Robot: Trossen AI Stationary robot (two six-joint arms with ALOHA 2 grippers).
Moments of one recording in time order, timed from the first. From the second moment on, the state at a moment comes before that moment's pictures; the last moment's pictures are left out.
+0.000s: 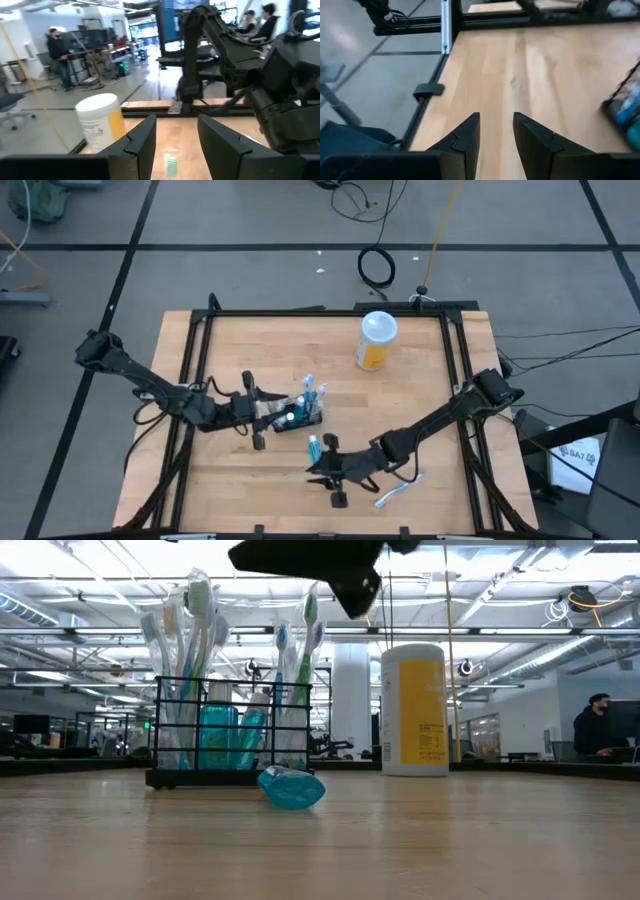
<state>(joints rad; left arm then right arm) -0.49 1.13 0.67 0.50 -0.70 0.16 0.48 1.90 1.23 0.24 0.23 0.28</state>
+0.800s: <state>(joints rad) -0.49 1.13 0.67 0.51 -0.40 0.00 0.47 2.00 0.96 0.52 0.58 0.62</state>
